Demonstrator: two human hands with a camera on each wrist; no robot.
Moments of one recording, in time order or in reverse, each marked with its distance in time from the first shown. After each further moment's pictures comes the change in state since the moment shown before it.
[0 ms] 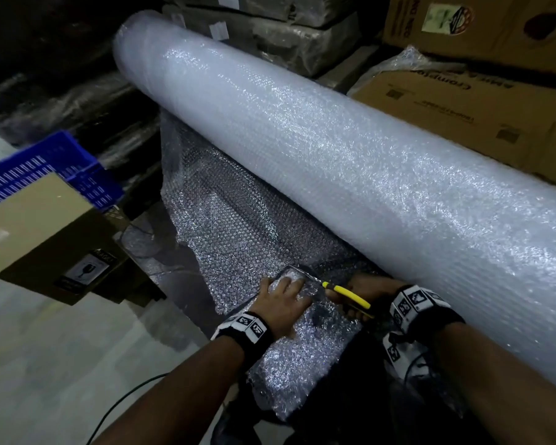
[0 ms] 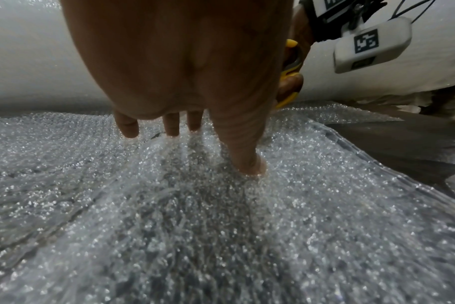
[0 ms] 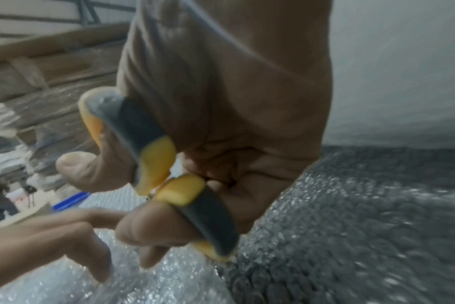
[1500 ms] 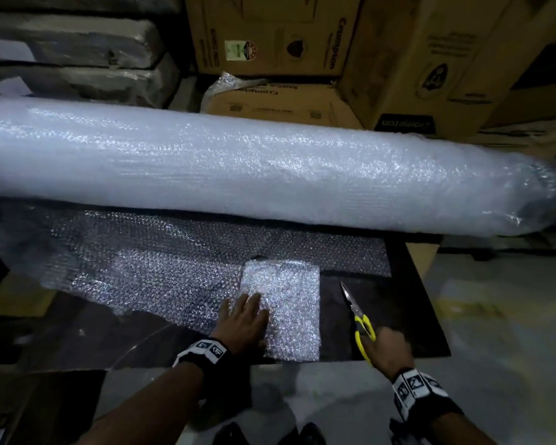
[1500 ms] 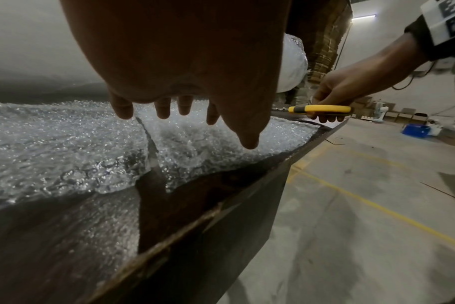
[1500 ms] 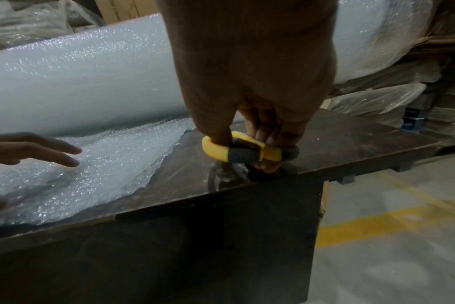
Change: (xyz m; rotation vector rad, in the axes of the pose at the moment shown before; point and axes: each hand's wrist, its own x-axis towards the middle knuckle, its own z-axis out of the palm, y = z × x) left_hand -0.054 -0.086 0.043 0.113 0.043 0.462; right_hand -0.113 0.073 0.273 0.101 1.037 0.703
